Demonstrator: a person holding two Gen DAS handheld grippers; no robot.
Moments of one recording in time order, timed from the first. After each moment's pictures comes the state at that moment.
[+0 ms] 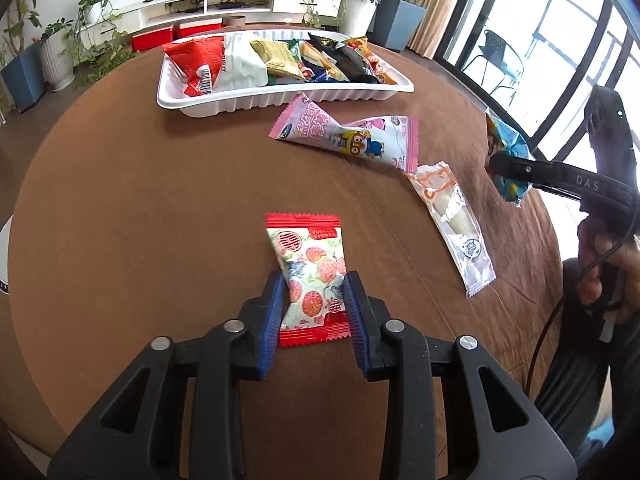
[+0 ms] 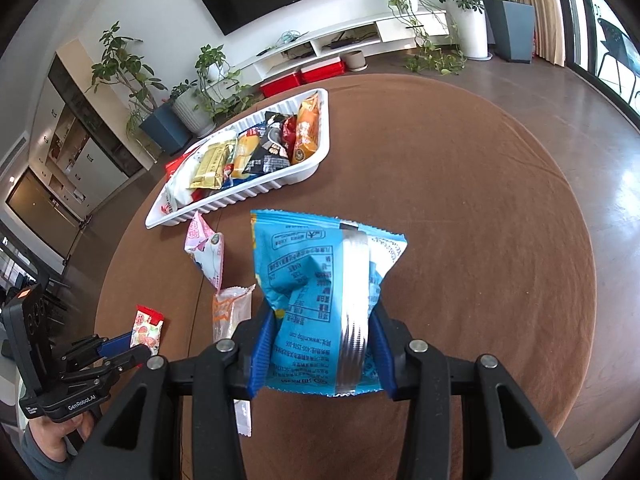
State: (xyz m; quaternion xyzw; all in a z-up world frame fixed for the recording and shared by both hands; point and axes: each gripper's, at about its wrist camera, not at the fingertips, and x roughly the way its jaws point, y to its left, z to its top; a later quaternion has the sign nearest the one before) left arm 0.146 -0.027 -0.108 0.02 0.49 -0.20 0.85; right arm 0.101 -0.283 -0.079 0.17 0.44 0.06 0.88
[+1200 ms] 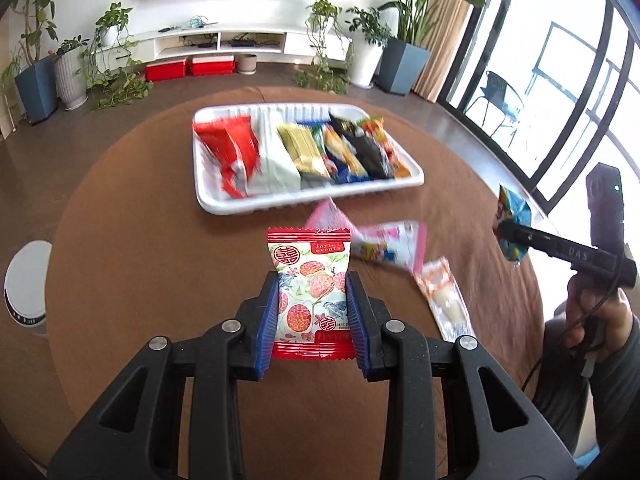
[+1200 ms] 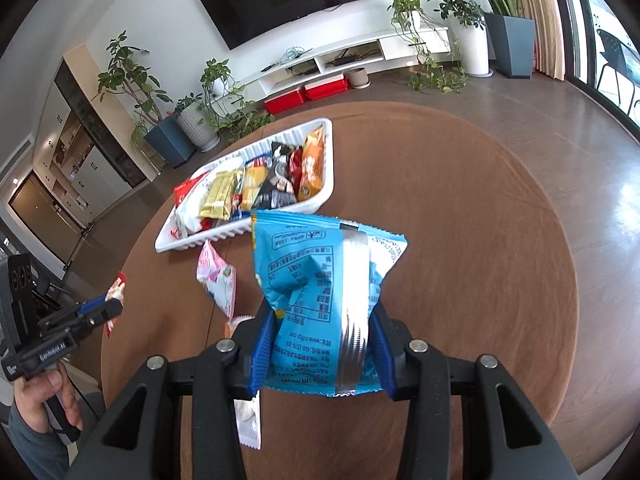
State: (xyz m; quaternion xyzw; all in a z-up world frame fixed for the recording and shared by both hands) left arm 0.183 0.001 -0.044 -0.02 0.42 -0.20 0.88; right arm 0.108 -0.292 -0.054 0.17 0.41 0.06 0.90
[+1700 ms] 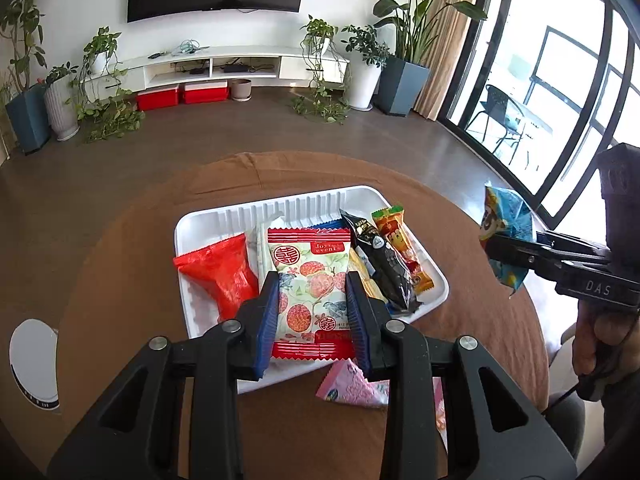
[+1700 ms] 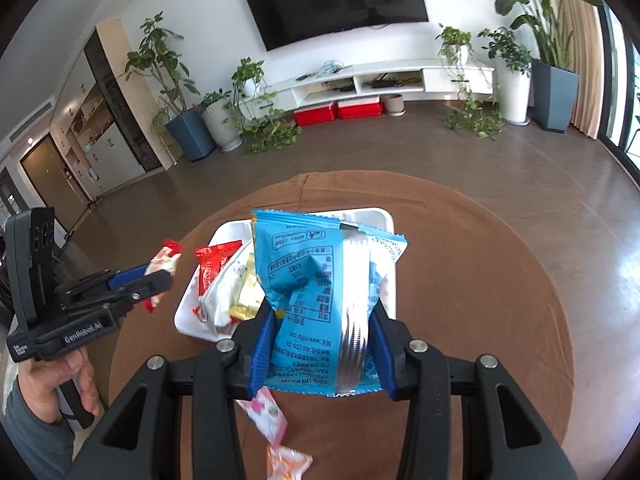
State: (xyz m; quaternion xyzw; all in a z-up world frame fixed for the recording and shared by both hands) left arm 0.317 -0.027 0.006 0.00 0.40 -0.20 0.89; right arm 0.235 -0.251 0.017 0.10 0.40 0.11 0.91
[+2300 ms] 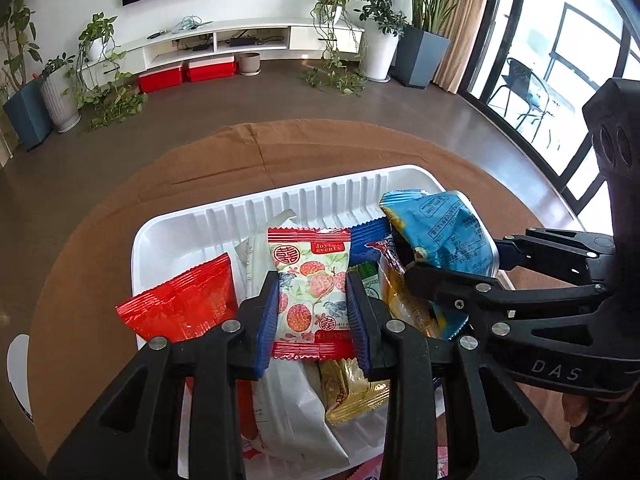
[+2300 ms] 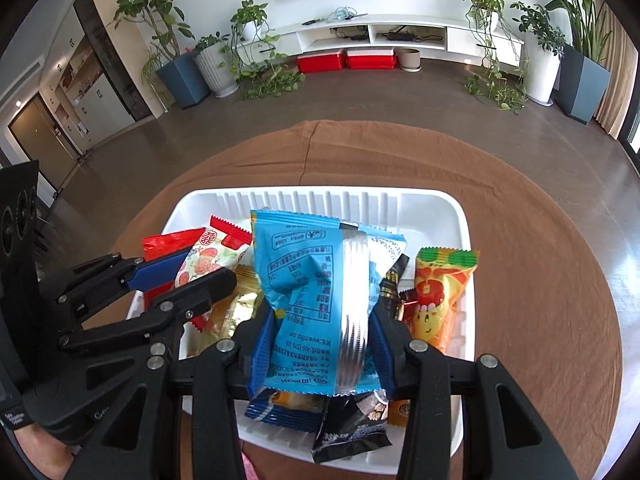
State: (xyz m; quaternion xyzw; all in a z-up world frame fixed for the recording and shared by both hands) left arm 0.410 -0.063 -0.068 0.03 0.44 -0.18 0.88; right arm 0.342 -0.200 -0.054 0.05 0.48 0.11 0.87
